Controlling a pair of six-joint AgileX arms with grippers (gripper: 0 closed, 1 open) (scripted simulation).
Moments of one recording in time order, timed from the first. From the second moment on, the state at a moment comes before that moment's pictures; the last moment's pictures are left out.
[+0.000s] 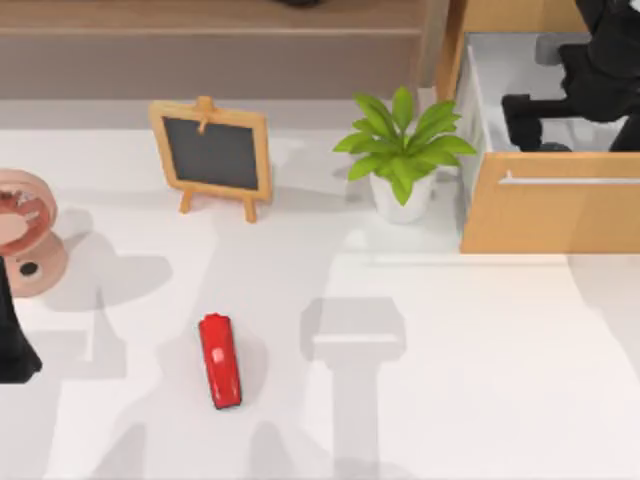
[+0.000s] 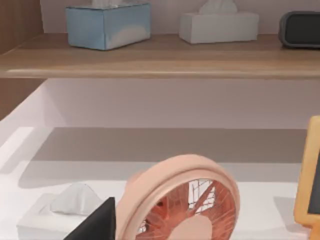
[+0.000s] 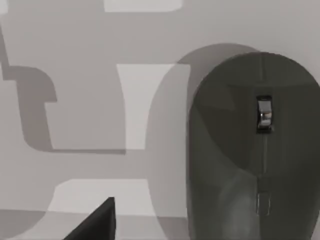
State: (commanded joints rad) left arm 0.00 0.00 0.00 0.00 0.00 0.00; right arm 0.13 2.42 2.11 -1.15 0.01 0.10
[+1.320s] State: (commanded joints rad) left arm 0.00 0.00 0.00 0.00 0.00 0.00; right arm 0.13 2.45 2.08 -1.09 0.01 0.10
